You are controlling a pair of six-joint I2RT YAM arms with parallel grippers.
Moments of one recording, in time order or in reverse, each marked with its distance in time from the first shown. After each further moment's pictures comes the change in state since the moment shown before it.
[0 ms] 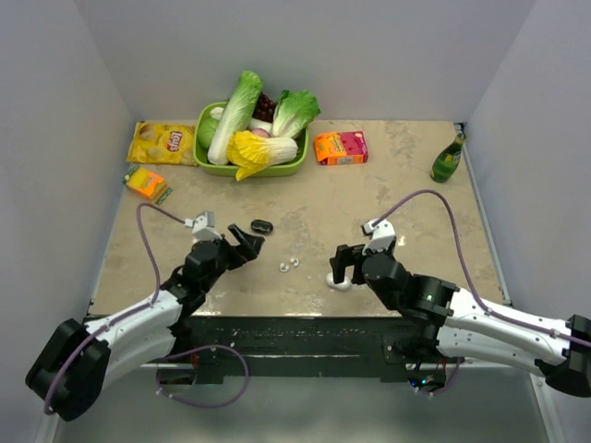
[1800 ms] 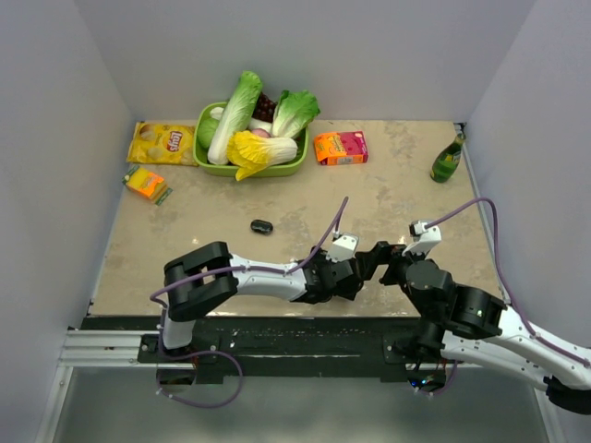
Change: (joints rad) left arm -0.752 1.002 0.986 -0.609 -0.367 0.131; right arm -0.008 -0.351 0.055 -0.255 0.069 0.121
